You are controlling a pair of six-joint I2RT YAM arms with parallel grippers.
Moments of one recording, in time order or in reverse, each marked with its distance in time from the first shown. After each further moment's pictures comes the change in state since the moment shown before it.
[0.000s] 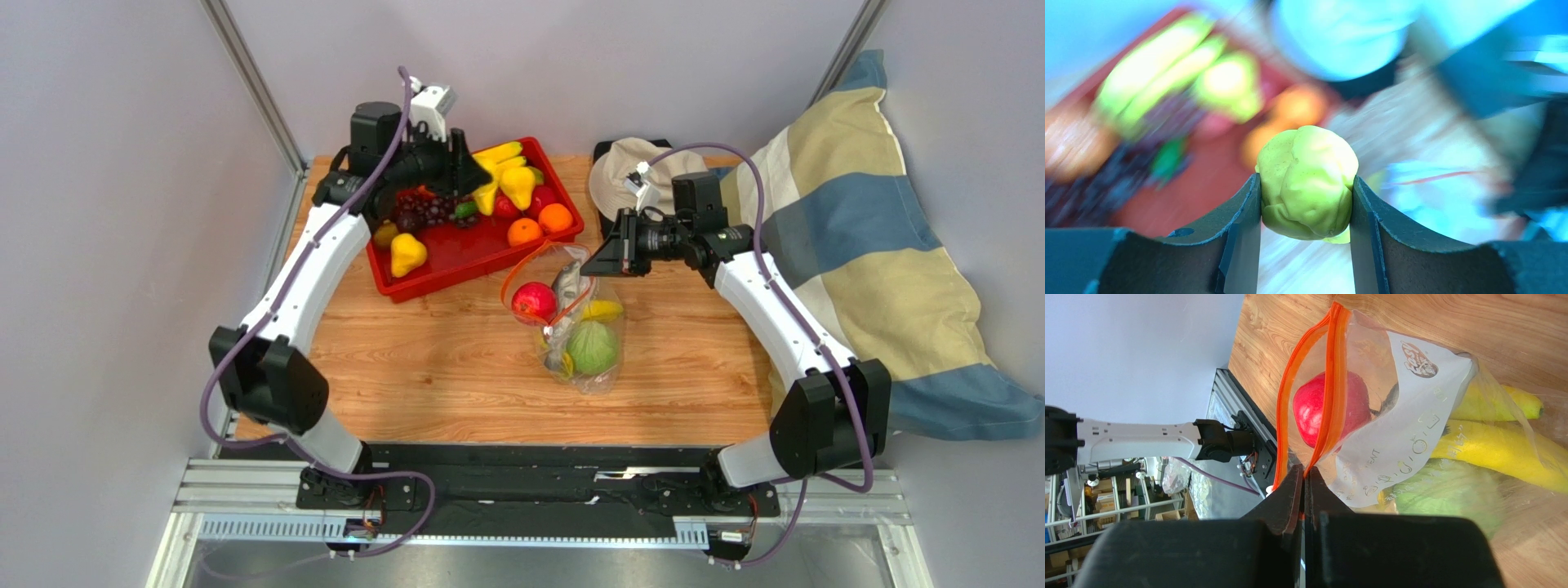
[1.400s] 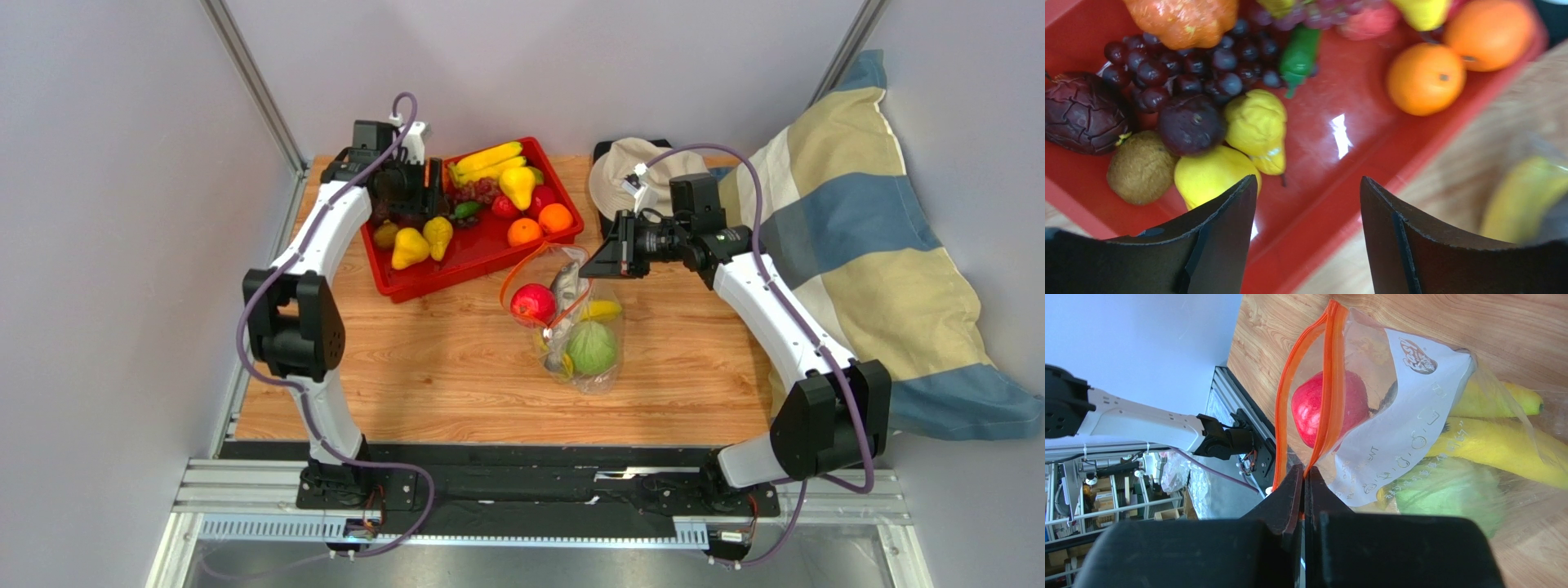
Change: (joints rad) left arm 0.131 0.204 0.048 -0.163 -0.147 0.110; right arm 0.010 -0.005 -0.005 -0.003 0.008 0.000
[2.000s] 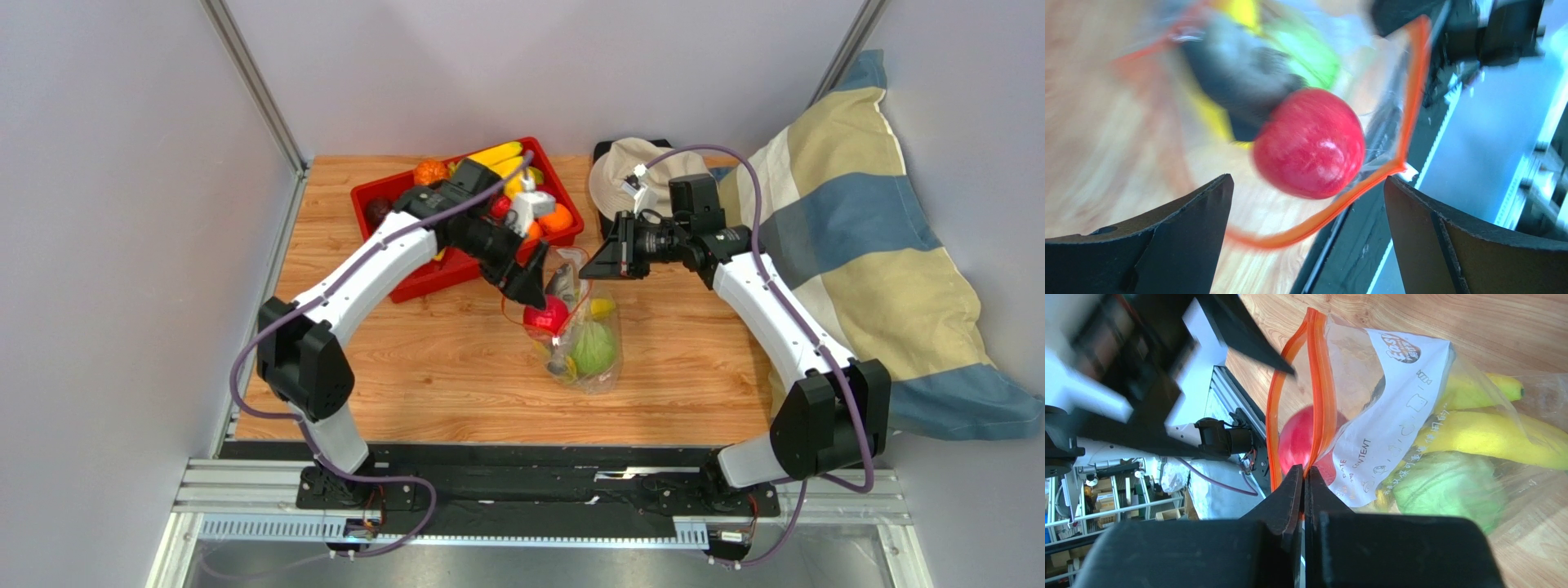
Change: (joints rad) left arm -0.468 -0.126 -0.057 -0.324 0.351 0.114; right arm 0.002 0.002 0.000 -0.011 0.007 -0.001
